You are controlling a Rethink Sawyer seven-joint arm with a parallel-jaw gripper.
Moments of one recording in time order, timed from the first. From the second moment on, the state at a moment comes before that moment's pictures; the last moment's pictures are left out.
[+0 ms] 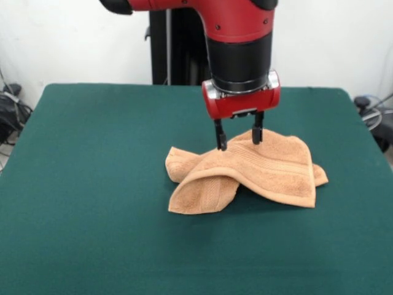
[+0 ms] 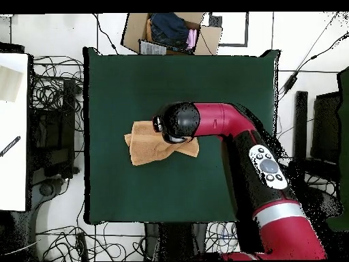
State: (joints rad) arm -0.51 -0.62 0.46 1.59 -0.32 0.75 1.59
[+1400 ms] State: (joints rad) arm -0.51 -0.53 0.46 1.57 -0.37 0.75 1.59
